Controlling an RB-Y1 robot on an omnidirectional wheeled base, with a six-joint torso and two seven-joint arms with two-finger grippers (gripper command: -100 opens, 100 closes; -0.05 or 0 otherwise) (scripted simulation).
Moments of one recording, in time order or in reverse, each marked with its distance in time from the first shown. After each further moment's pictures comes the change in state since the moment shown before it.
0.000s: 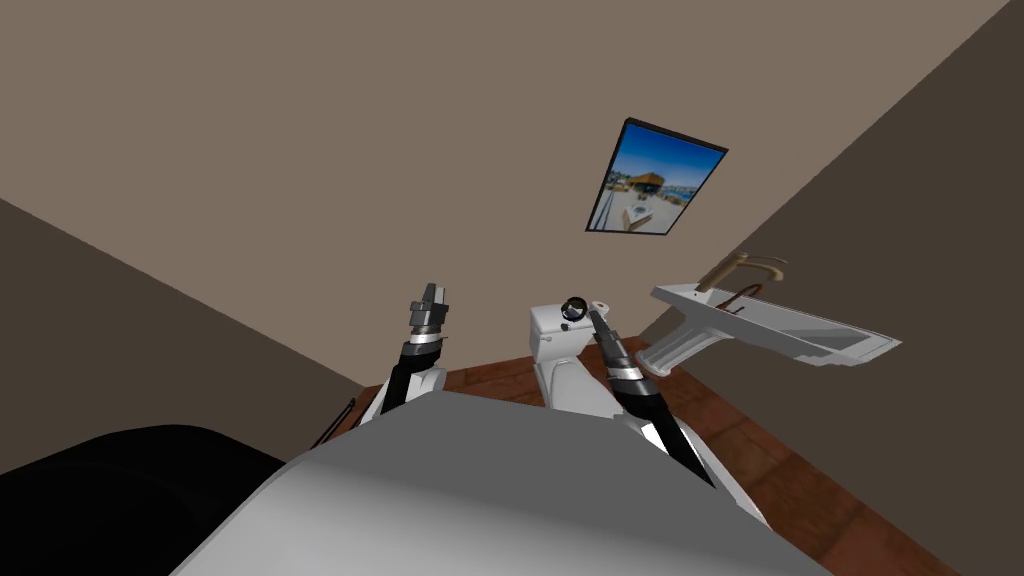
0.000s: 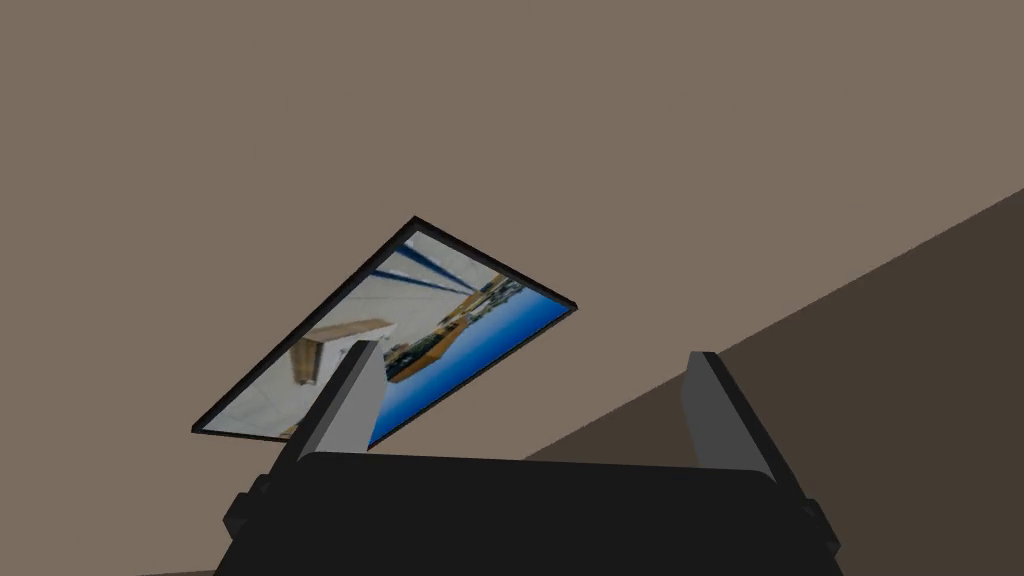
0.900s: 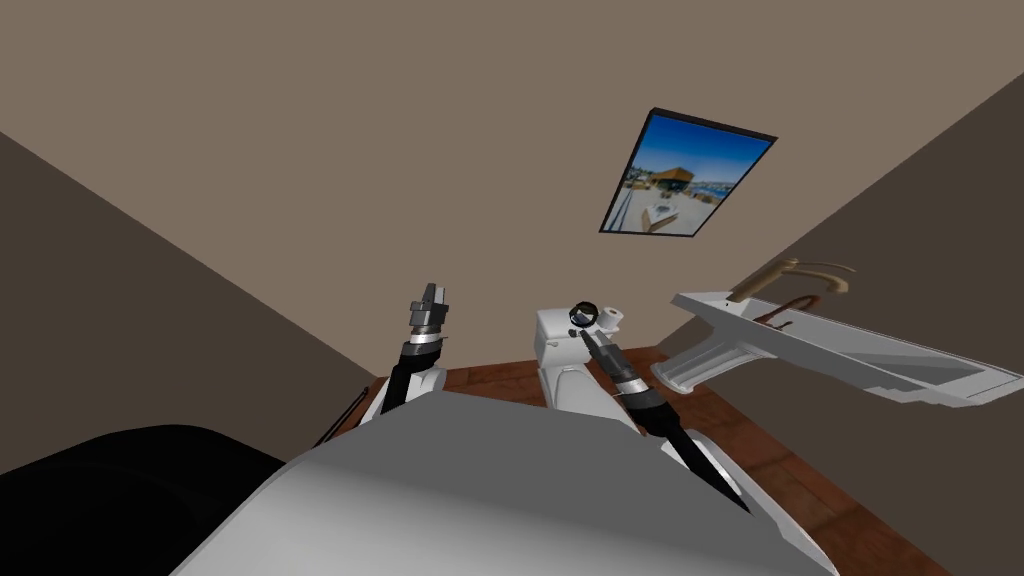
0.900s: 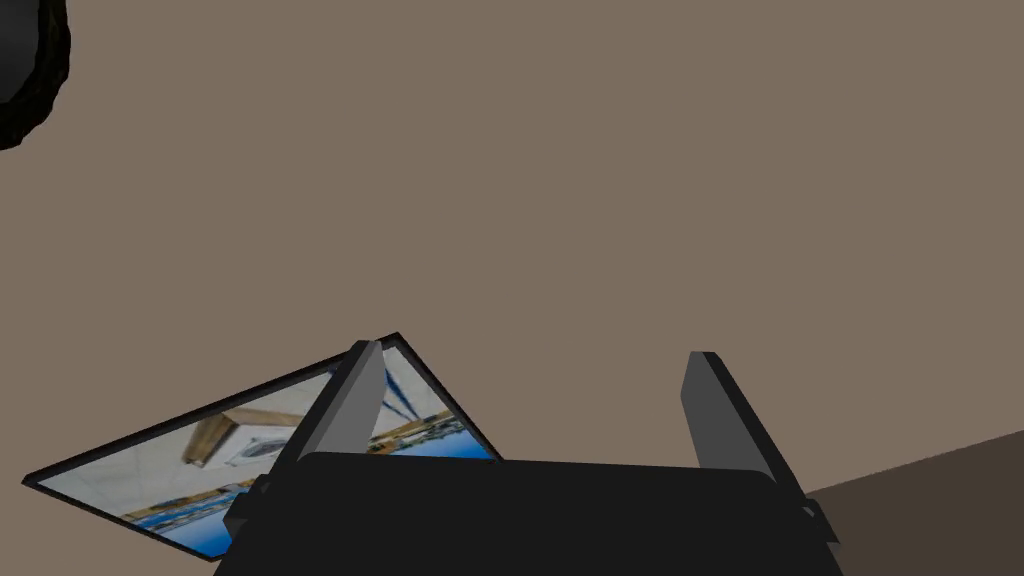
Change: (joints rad) left arm 0.000 0.000 0.000 0.000 0.000 0.000 0.000; right arm 0.070 -0.211 -0.003 0.111 0.028 0.008 0.247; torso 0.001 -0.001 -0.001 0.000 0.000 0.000
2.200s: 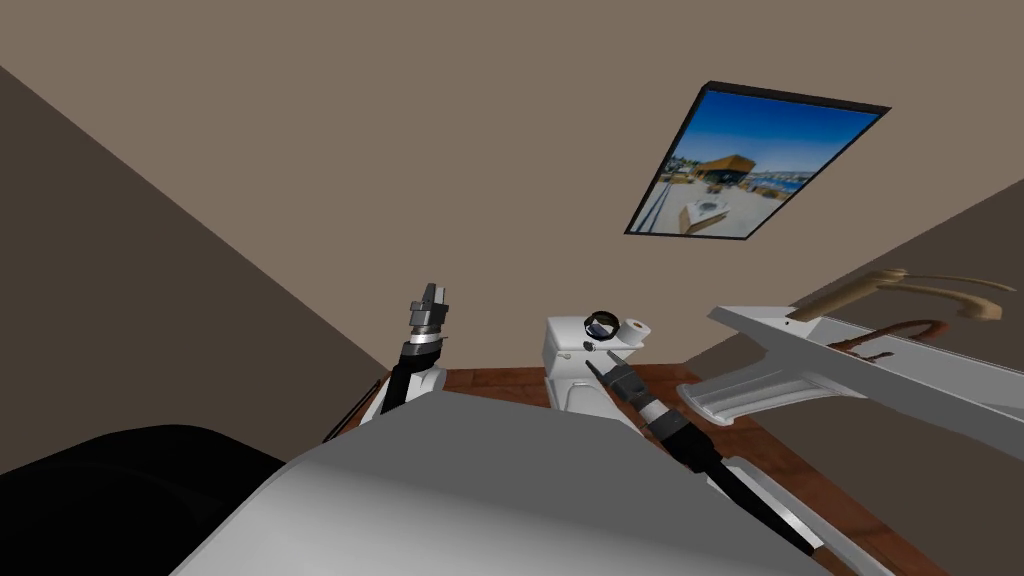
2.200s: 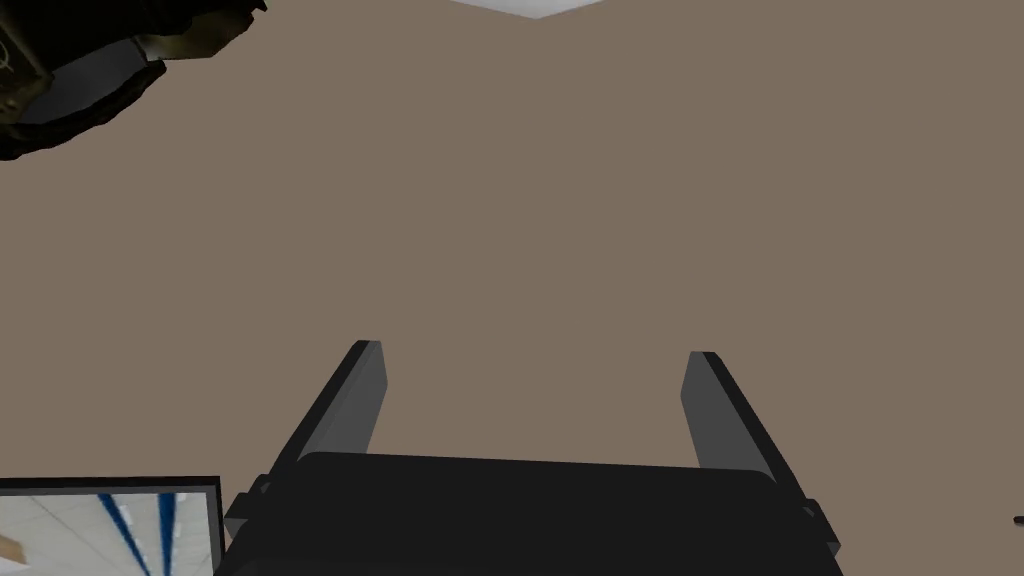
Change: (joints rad) left arm 0.000 0.000 0.000 0.000 0.000 0.000 0.000; right arm 0.108 -0.257 -0.001 0.158 0.050 0.019 0.360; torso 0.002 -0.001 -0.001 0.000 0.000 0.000
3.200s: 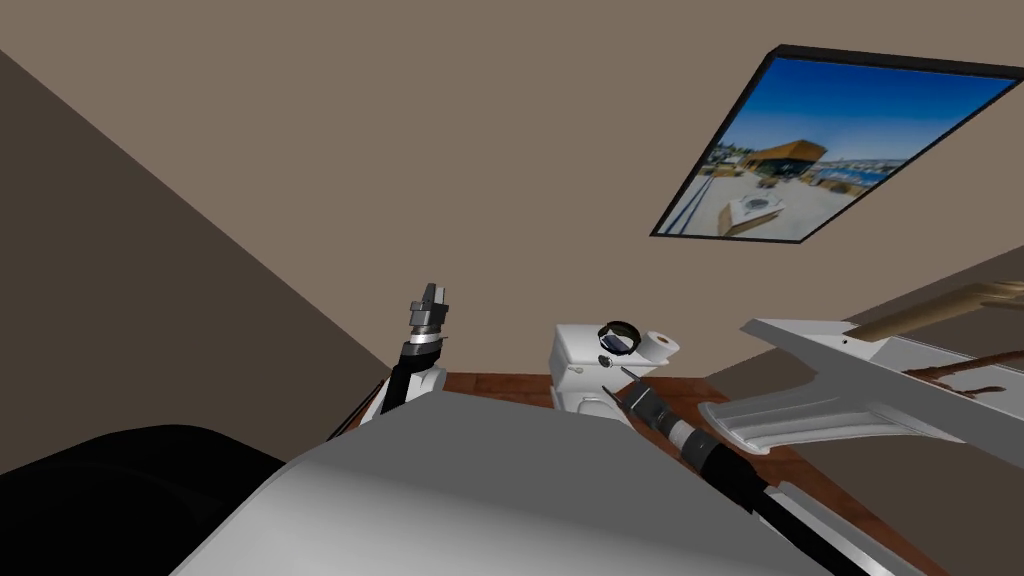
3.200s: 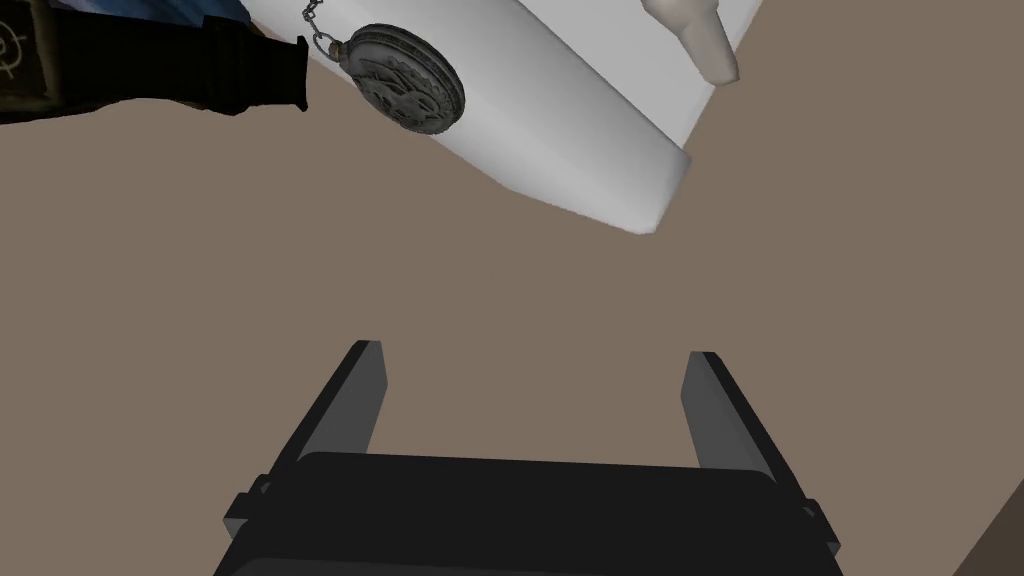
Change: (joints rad) left arm 0.000 0.000 0.000 0.000 0.000 0.000 0.000; right arm 0.081 -0.173 0.000 0.125 0.042 0.010 0.265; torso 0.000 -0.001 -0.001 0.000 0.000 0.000
